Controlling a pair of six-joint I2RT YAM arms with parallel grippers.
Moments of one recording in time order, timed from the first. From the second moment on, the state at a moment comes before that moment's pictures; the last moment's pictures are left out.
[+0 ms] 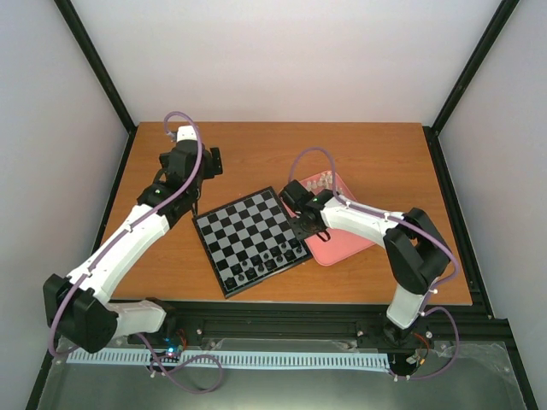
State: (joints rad) left arm -0.45 1.24 1.13 -0.34 -0.56 -0.28; right arm 0.76 1.75 1.19 -0.73 0.22 0.28
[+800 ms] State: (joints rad) left arm -0.45 1.26 1.13 -0.34 -0.56 -0.28; right arm 0.69 1.82 1.14 -0.64 0.16 0.26
